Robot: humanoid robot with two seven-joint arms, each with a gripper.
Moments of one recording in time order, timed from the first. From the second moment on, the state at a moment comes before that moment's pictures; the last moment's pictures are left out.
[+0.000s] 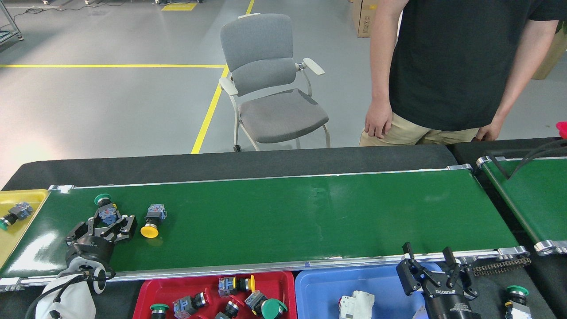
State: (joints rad) left arm -0.49 0.26 0.15 -0.67 -1.55 -0.16 0.12; right arm 0.12 -0.02 -0.05 -1.59 1.19 -0.05 -0.10
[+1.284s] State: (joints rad) left arm 0.23 0.17 0.36 -1.52 -1.36 -0.51 0.12; right arm 0.14 -0.08 -0.01 -1.65 1.19 -0.15 -0.11
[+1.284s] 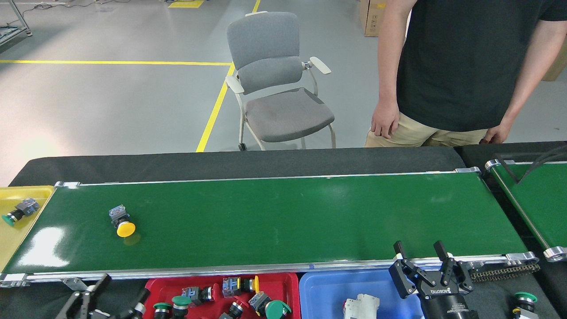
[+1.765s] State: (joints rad) left arm -0.05 0.28 0.36 -1.24 -1.36 -0.45 0.00; right arm 0.14 -0.08 -0.01 -1.66 1.19 -0.19 -0.10
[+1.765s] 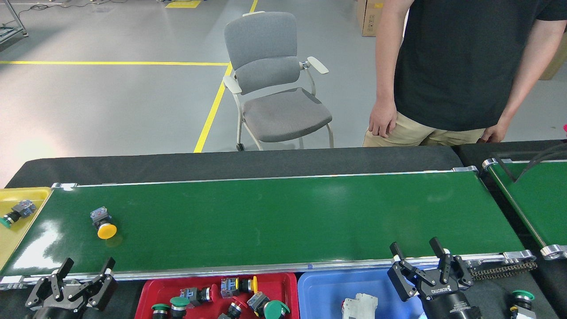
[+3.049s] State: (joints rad) left arm -0.03 0.38 0.12 -1.24 -1.29 -0.44 0.13; right arm 0.12 -0.08 0.00 -1.66 1.19 -0.20 -0.10
